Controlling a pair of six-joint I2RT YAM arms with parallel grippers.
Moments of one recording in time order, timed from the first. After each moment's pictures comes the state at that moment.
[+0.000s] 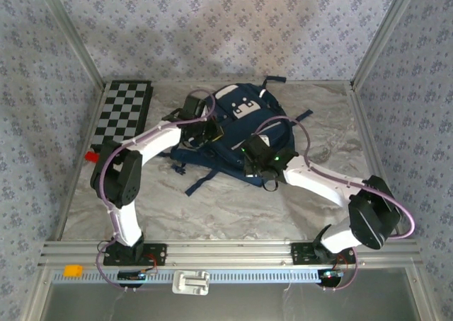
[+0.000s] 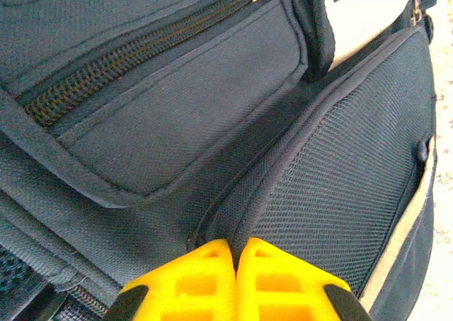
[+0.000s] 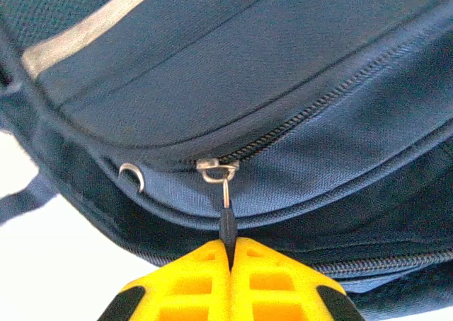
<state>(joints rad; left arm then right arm) -0.49 1.86 1.37 -0.37 0.35 -0.89 0.79 1.45 1.00 -0.57 0.21 0.63</state>
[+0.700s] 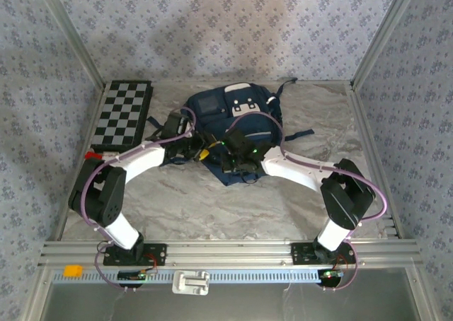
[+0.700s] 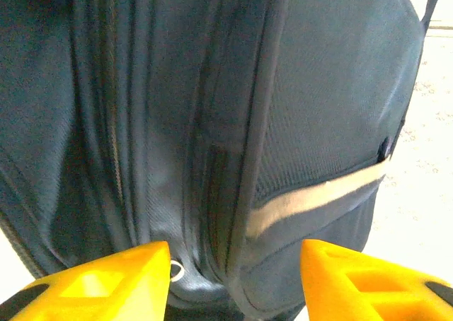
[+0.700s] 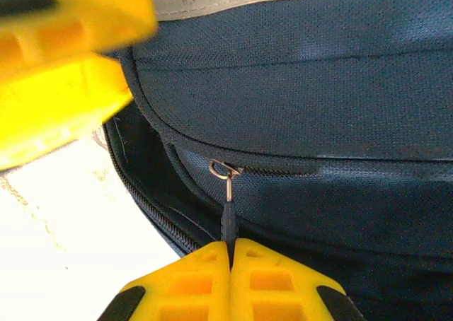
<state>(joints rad) -0.47 1.63 0.97 -0.14 0.45 -1.18 0.84 1.67 1.17 -0.47 0.07 0.60</state>
